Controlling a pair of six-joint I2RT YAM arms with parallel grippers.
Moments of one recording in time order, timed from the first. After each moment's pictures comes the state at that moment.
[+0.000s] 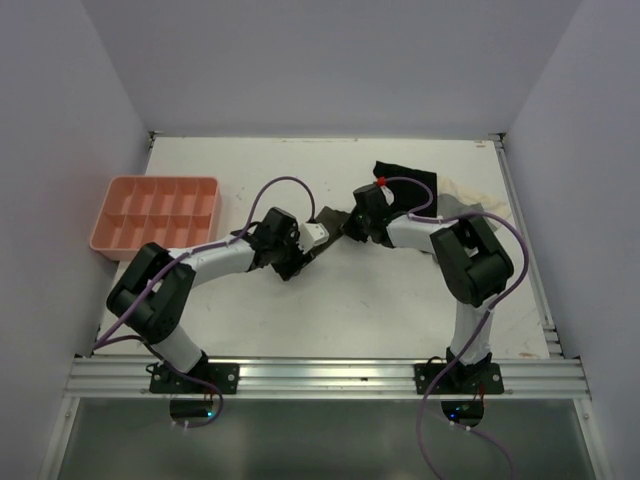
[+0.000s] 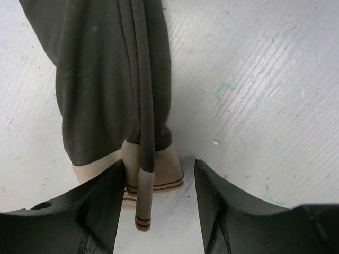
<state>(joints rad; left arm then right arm) -0.60 1.64 0.87 -0.22 0.15 0.36 0.52 1.93 1.09 0.04 0.06 1.02</state>
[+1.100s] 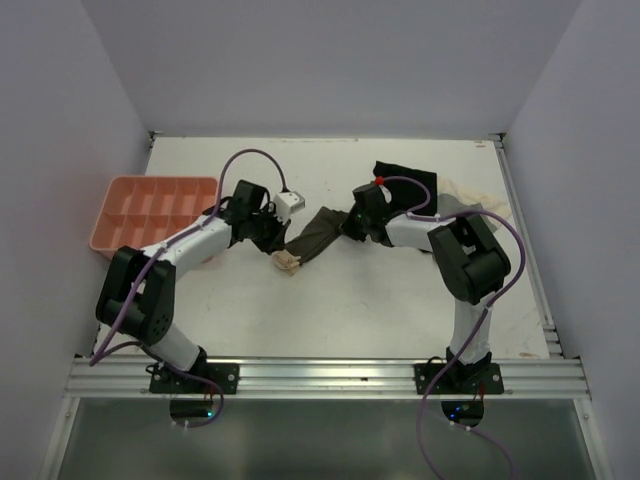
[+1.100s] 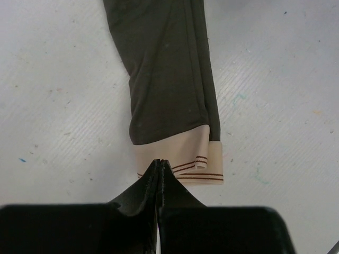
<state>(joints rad) -0.40 1.57 1.01 -0.39 0.38 0.29 0.51 1.96 1.11 0.06 0.02 1.00</state>
